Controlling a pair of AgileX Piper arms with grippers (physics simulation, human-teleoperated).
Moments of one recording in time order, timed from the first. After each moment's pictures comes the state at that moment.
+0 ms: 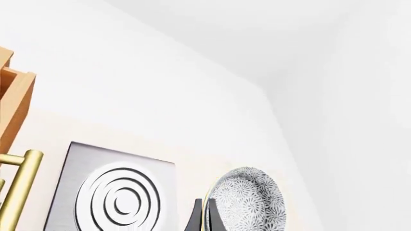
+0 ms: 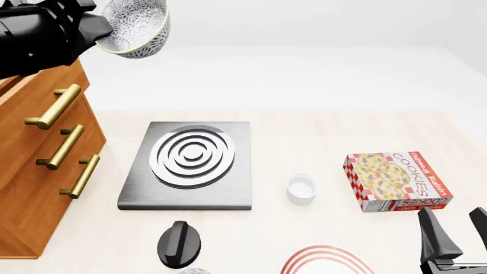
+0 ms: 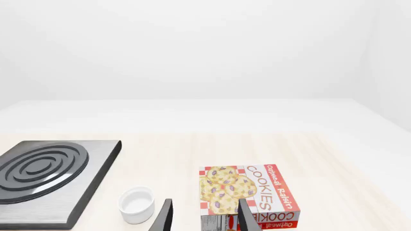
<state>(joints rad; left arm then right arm) -0.32 1.09 -1.27 0.47 -0.65 0.00 0.00 0.00 0.00 0.01</state>
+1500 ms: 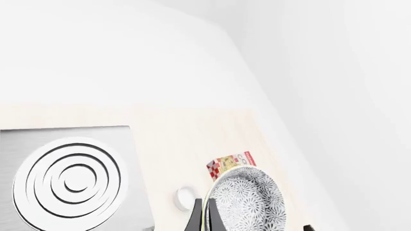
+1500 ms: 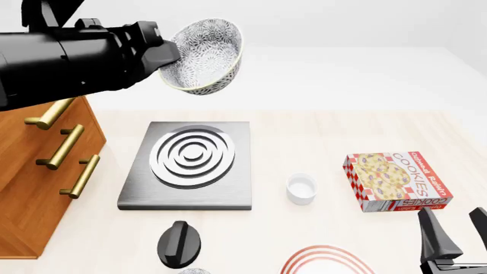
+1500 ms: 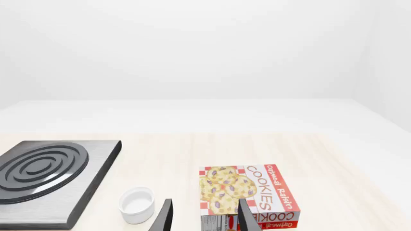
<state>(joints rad) -0.62 1.11 -1.28 0.52 -0.58 0.00 0.00 0.00 0.00 0.01</state>
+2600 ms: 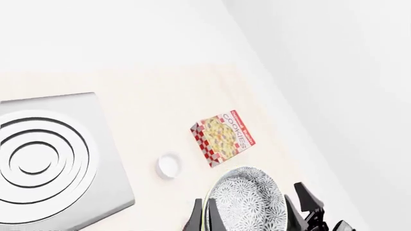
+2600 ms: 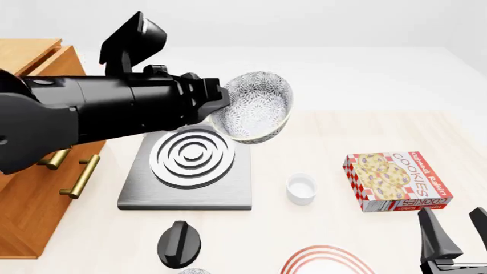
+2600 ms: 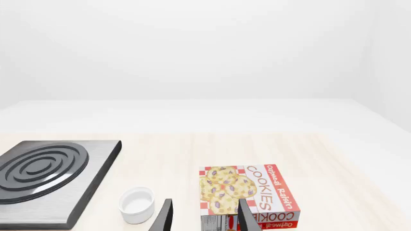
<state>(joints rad) -0.79 1.18 -1.21 0.49 -0.59 0.00 0.00 0.00 0.00 0.01</state>
